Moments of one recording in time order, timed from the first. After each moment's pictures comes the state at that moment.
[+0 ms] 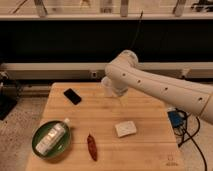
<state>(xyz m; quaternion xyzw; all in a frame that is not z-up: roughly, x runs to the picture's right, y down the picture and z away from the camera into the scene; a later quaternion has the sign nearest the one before) 0.059 0.035 0.751 -0.22 -0.06 -0.24 0.94</state>
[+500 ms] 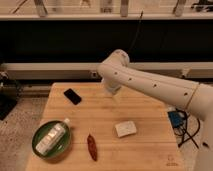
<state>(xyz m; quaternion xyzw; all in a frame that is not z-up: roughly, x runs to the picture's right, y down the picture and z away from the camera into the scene) 0.033 0.026 0.776 -0.21 -0.07 -0.27 0.94</state>
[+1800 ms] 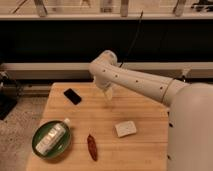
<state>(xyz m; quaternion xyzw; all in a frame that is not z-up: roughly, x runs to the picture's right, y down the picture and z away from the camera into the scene) -0.009 0.015 0.835 -0.20 -0.10 -0.32 0.92</state>
